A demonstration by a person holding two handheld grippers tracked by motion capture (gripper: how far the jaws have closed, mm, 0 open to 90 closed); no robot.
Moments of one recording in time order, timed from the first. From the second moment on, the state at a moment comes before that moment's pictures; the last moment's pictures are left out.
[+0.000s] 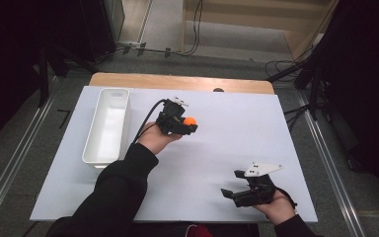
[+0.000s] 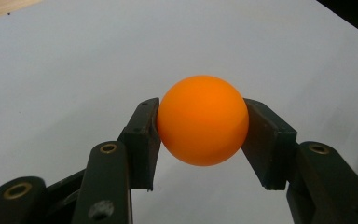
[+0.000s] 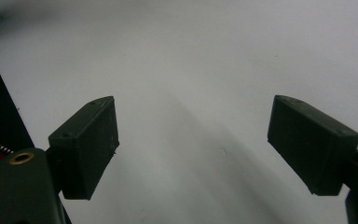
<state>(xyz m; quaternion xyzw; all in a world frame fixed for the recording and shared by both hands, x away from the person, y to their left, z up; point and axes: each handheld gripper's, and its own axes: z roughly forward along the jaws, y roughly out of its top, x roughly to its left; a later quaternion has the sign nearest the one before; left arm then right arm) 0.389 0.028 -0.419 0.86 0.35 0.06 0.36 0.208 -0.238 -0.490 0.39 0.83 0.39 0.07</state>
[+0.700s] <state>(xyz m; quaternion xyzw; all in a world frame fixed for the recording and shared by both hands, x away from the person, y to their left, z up) 0.377 0.037 -0.396 0.87 0.34 0.04 0.36 0.207 -0.239 -0.489 0.39 0.83 0.39 0.07</state>
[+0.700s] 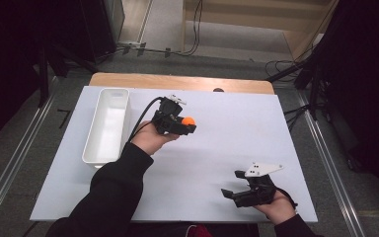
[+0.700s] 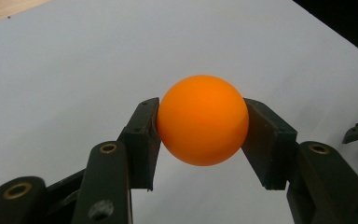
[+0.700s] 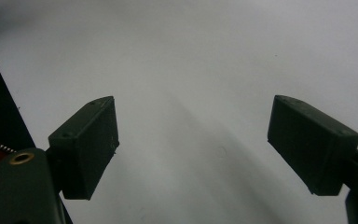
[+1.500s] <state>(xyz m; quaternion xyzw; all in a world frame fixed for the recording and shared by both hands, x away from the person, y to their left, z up) 0.375 0.069 -0.382 0.86 0.36 0.06 0.36 0.212 -0.237 -0.488 0.38 0.83 0.39 0.07</state>
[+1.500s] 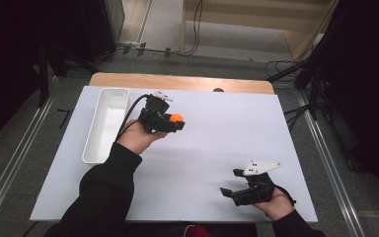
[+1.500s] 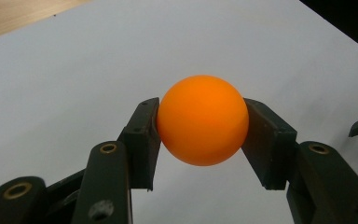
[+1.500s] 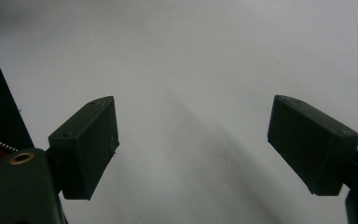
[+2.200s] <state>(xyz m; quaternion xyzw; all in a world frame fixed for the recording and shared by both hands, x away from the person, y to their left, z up) 0.377 0.095 -0.371 0.86 0.37 0.07 0.36 0.215 -0.236 -0.488 0.38 0.83 0.39 0.07</state>
